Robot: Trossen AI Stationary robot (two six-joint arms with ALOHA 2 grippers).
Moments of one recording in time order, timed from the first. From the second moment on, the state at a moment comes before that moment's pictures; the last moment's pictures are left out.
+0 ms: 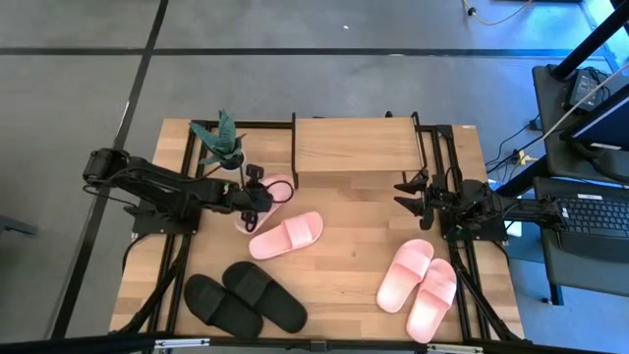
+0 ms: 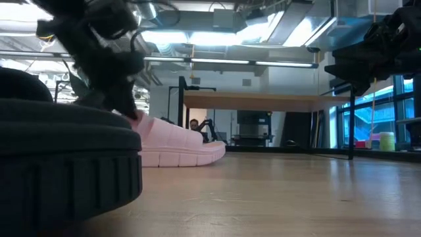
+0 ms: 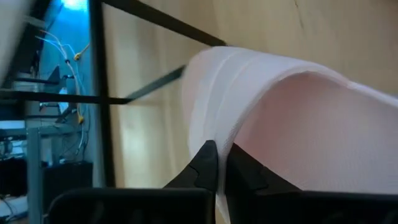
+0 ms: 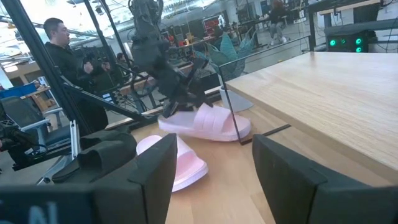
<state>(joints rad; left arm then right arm) -0.05 1.27 0.60 -0.34 -0.62 0.39 -0.04 0.01 0.01 0.03 0.11 0.31</state>
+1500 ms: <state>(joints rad) -0.04 1.60 1.64 -0.45 -0.98 0.46 -0.04 0.01 0.01 0.03 0.10 0.31</state>
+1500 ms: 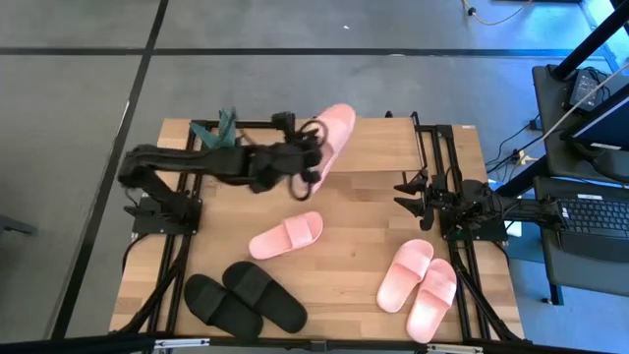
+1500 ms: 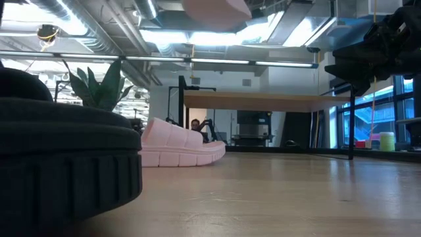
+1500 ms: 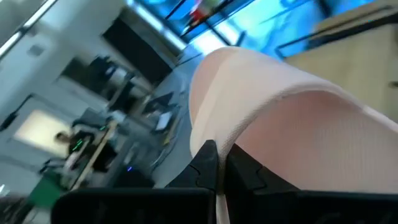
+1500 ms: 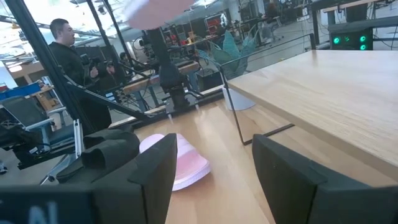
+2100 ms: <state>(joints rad) 0.05 1.98 2.00 -0.56 -1.21 0.40 -0.04 0.01 0.01 0.02 0.07 0.39</state>
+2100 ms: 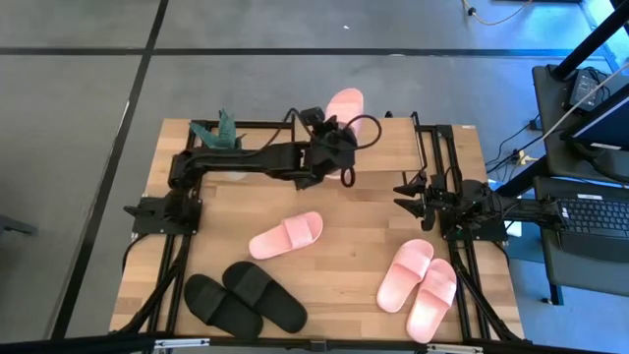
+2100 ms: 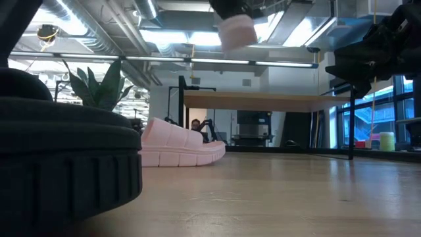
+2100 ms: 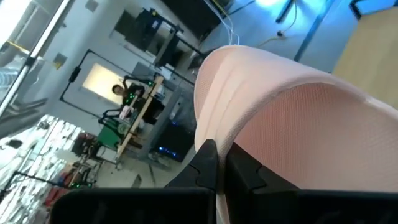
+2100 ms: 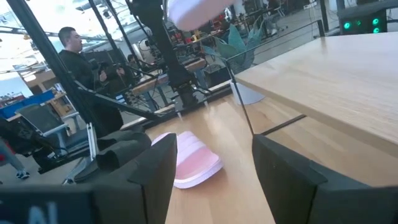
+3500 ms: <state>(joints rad) 0.22 2.15 2.00 -0.77 -0.98 0.08 -0.04 0.01 0.01 0.02 0.08 0.44</state>
